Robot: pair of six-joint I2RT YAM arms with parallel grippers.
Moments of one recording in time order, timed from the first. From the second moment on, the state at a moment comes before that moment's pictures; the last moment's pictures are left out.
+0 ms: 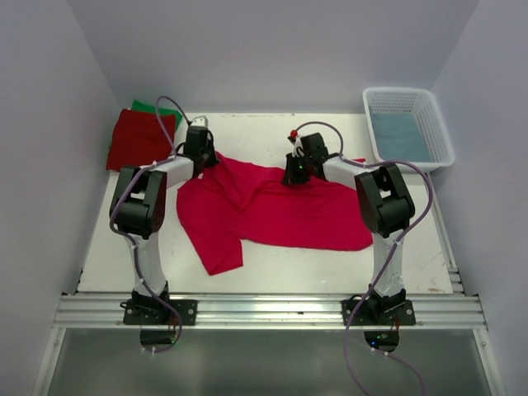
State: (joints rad) left arm -0.21 2.01 1.27 0.07 -0.09 -0.39; right arm 0.39 2.10 1.38 -0.17 -0.32 0.29
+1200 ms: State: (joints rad) left arm 0.01 1.89 1.14 -0.08 -0.10 -0.57; right arm 0.35 2.16 1.78 -0.54 0.03 0.22
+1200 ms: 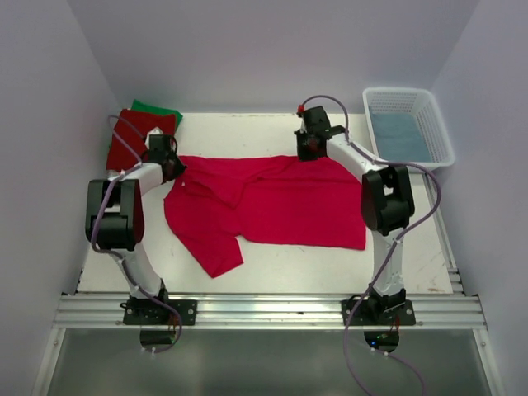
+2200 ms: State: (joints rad) left arm 0.01 1.71 0.92 0.06 0.23 -0.74; right arm 0.49 1.45 1.14 -0.48 0.02 0.22
